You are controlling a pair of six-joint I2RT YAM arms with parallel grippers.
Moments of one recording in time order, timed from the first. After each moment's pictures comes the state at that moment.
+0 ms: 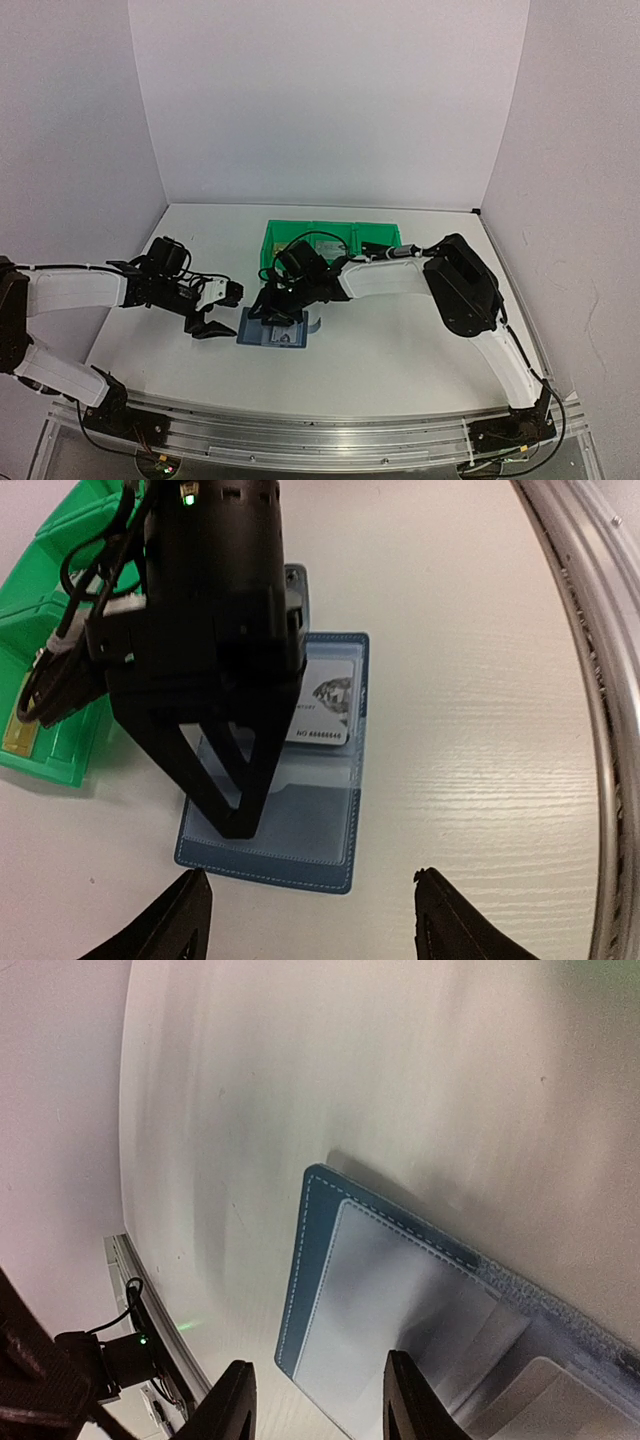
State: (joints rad) left arm -0.46 1.32 0.63 -0.23 0.61 0.93; right arm 0.96 2.43 1.82 -0.19 -0.47 0.95
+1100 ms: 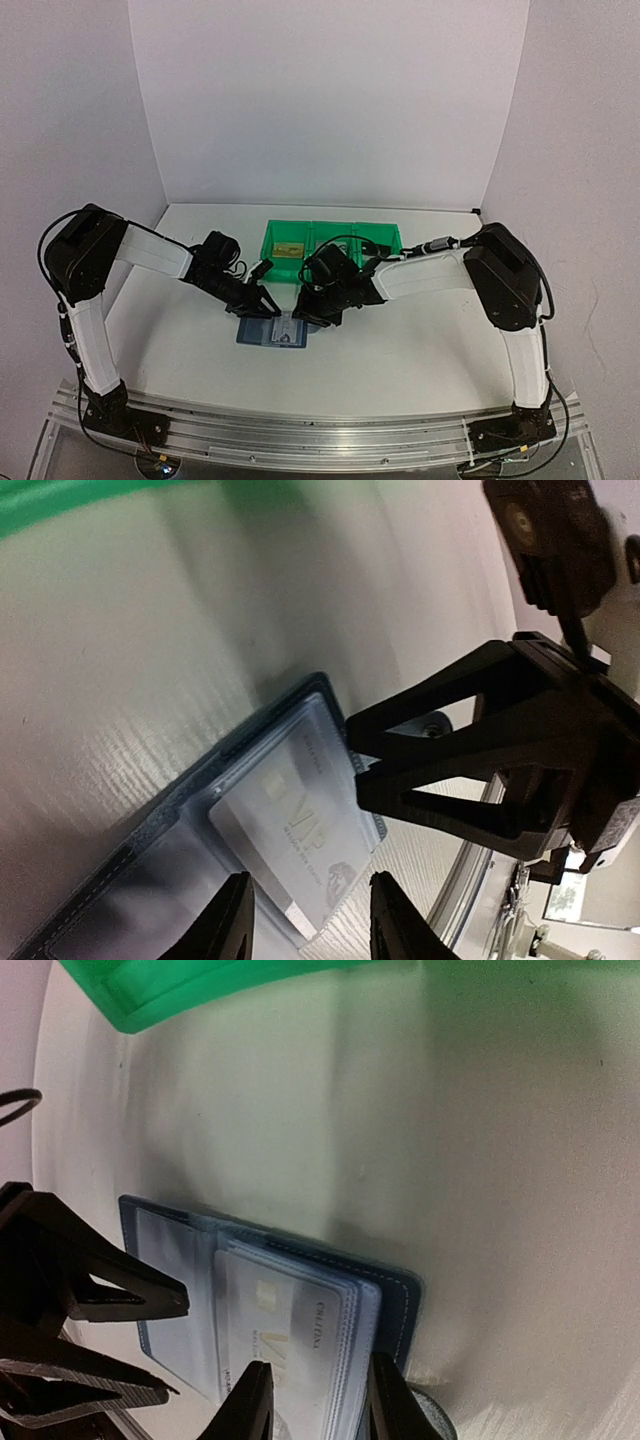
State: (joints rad) left arm -0.52 1.89 1.00 -0.13 0.81 -0.30; right arm 0.94 2.16 1.46 -0.21 -0.13 1.00
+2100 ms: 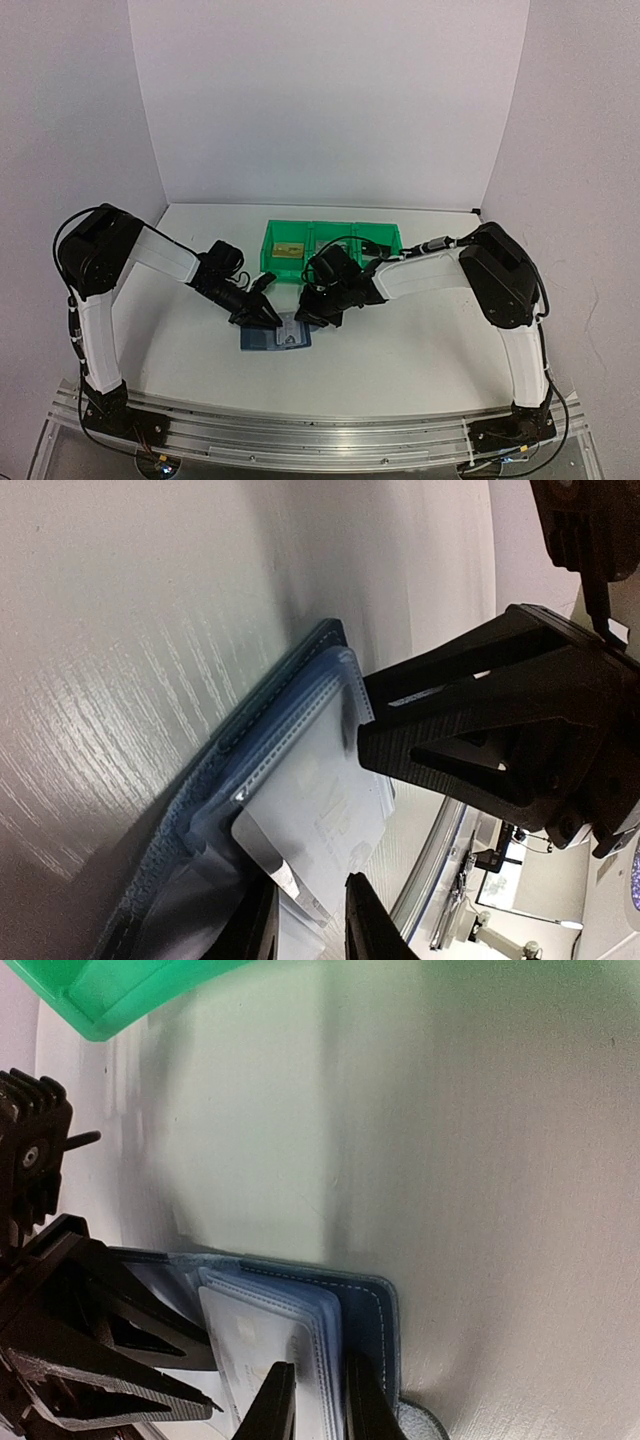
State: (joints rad) left arm -0.52 1.99 1.01 -0.14 0.93 -0.39; right arm 0.91 2.19 1.46 -0.17 -0.21 1.04
